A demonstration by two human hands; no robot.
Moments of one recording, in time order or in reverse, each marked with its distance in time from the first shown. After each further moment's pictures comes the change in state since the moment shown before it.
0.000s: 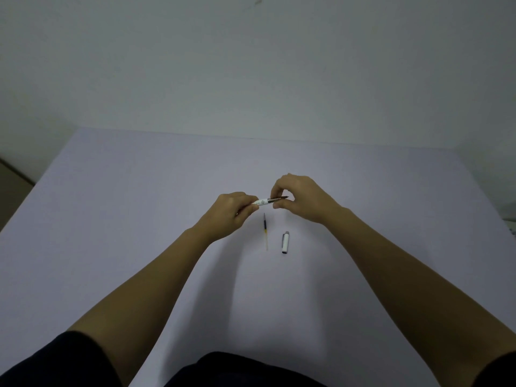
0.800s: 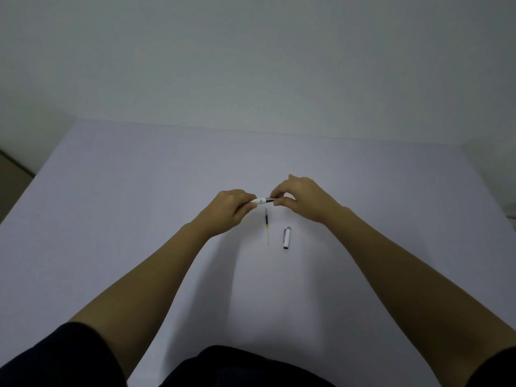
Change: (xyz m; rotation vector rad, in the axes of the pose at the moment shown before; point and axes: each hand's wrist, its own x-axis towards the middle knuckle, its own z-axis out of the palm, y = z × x) left_hand -0.003 -0.013 0.004 0.019 -0.040 -0.008; right_hand 0.001 0.004 0.012 -0.040 -0.064 0.025
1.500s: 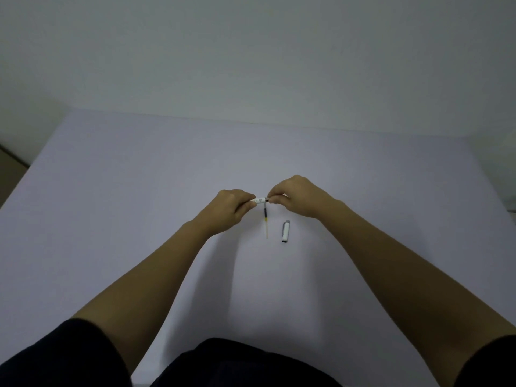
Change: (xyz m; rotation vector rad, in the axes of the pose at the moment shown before) left_hand -0.003 -0.004 0.017 -0.011 -0.080 -0.071; right_hand 0.007 0.002 0.010 -0.064 -0.162 0.065
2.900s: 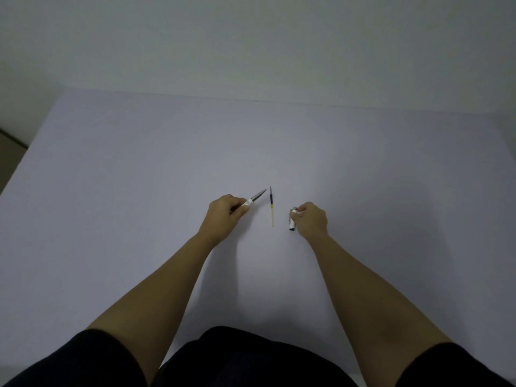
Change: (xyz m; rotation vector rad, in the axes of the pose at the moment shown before) left_hand -0.025 -0.030 0.056 -0.321 0.106 -0.464; right_hand -0.006 0.044 0.129 0.534 0.356 0.834
